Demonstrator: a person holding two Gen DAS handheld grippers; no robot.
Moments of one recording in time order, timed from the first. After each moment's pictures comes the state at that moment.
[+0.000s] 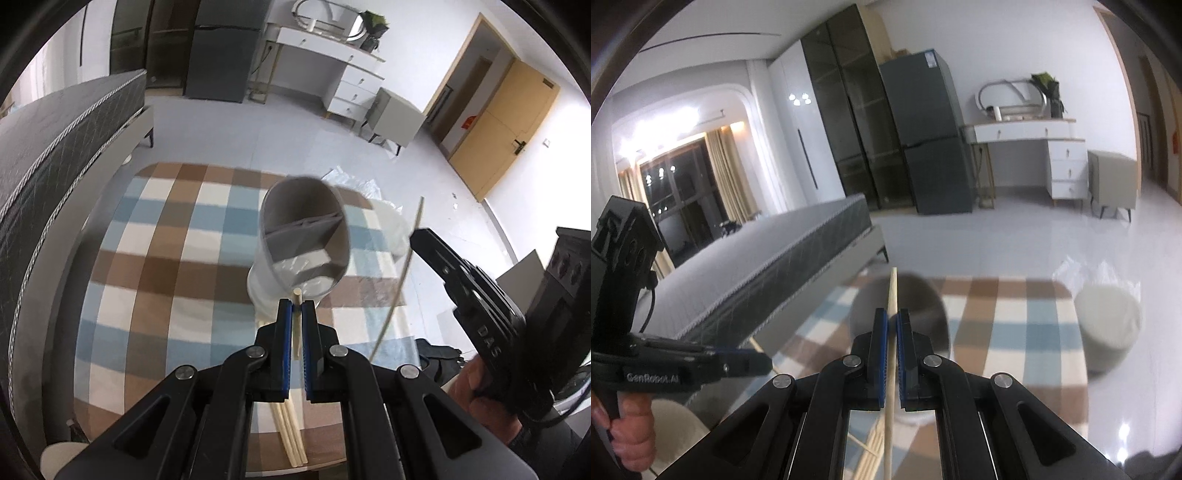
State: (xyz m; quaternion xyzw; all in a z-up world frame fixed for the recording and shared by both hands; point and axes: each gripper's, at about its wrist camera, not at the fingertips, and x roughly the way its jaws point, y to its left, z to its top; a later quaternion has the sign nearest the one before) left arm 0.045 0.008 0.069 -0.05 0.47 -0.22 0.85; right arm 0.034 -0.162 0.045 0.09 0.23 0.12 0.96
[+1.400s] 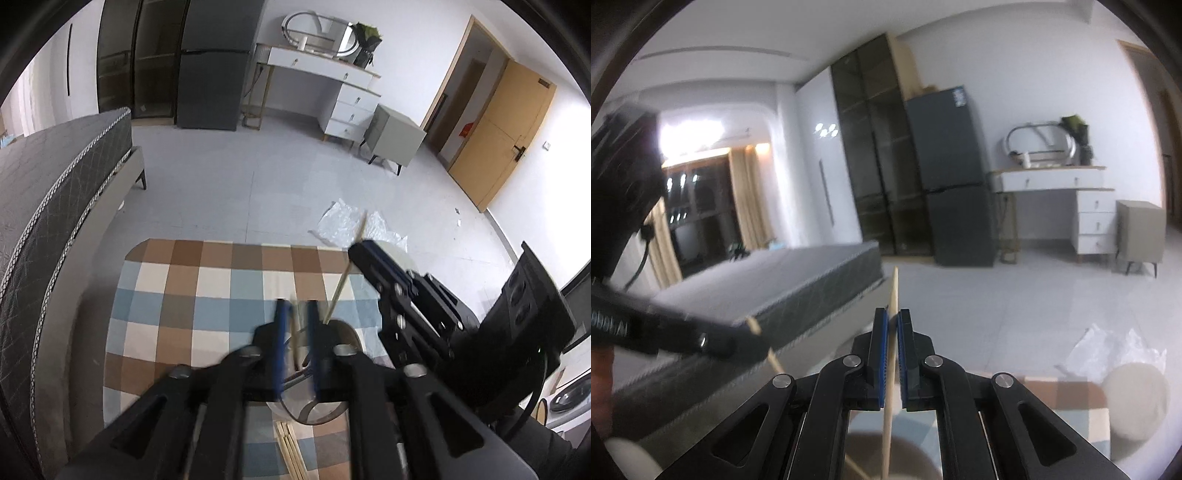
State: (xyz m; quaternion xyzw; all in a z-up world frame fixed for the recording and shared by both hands) left arm 0.159 -0.007 0.114 -0.04 0.45 -0.23 0.86; right arm 0.151 -0.143 0.054 0.06 0.15 0.16 0.97
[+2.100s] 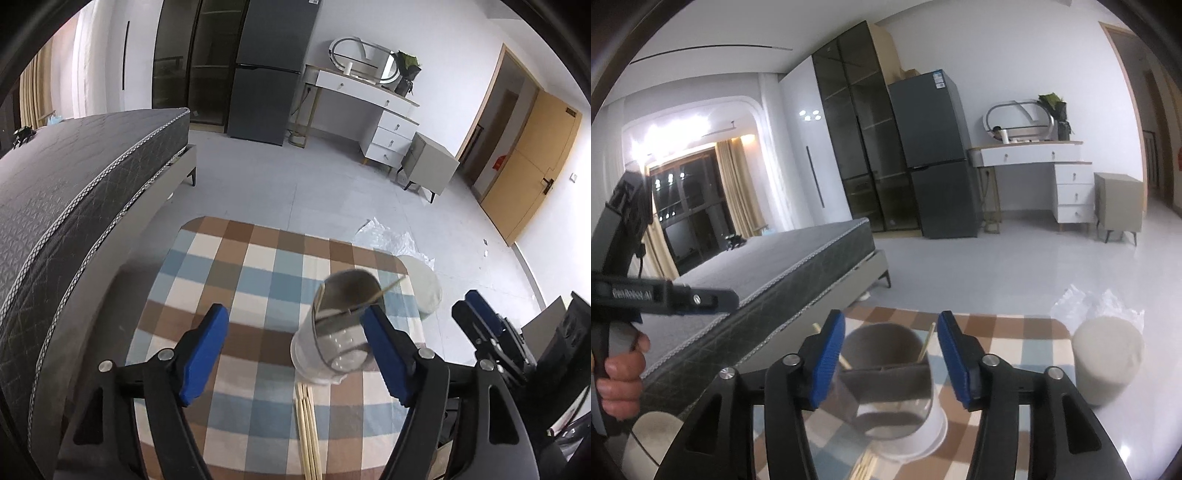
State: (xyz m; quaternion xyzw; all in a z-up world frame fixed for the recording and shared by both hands) left arm 0.068 0.031 0.115 -0.07 0.42 -0.14 0.90; right arm 0.042 -0.174 0.069 0.09 0.20 0.13 0.97
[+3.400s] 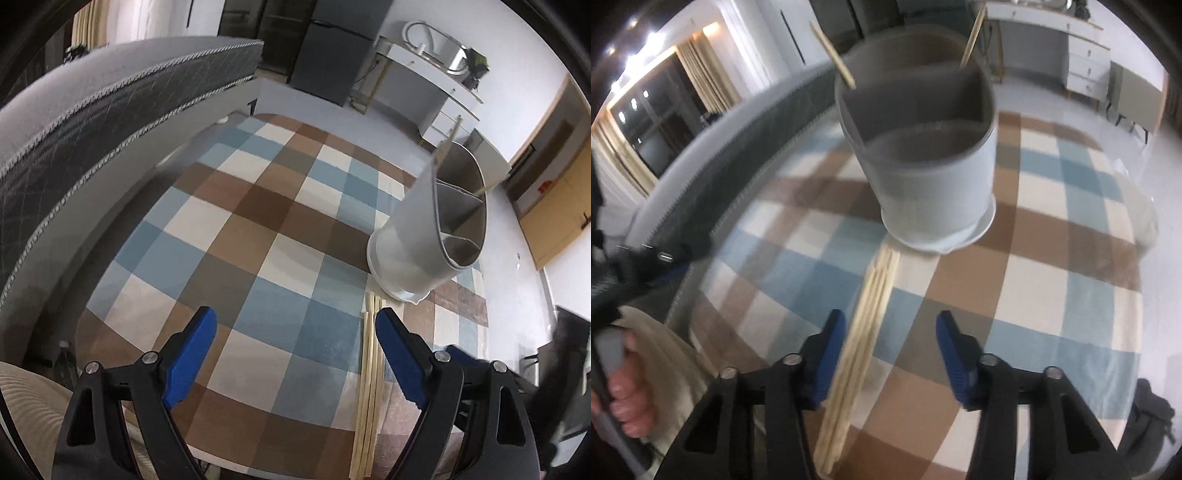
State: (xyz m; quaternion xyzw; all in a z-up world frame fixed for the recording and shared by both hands) left arm 0.009 0.080 -0.026 -0.14 0.48 -0.05 0.86; right arm 0.039 -0.105 -0.098 0.05 0.50 0.13 0.86
